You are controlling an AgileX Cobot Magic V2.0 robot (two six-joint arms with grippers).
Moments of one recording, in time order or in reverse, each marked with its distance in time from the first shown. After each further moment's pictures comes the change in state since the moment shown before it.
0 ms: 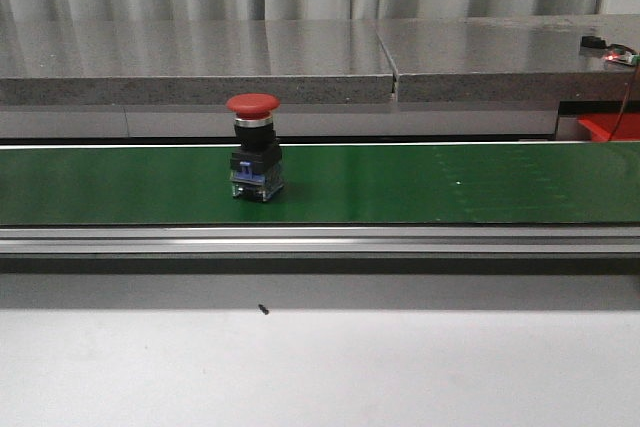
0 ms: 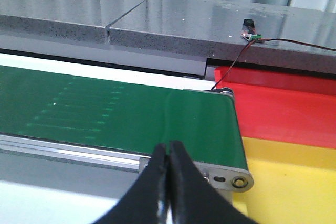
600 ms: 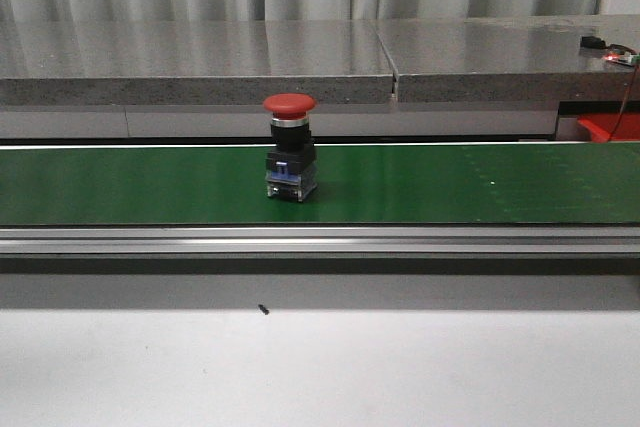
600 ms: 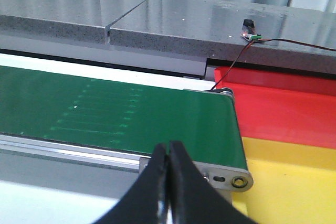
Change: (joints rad) left arm -0.209 -0.519 0.167 0.004 -0.054 0.078; right arm 0.000 0.000 0.000 0.000 0.000 0.000
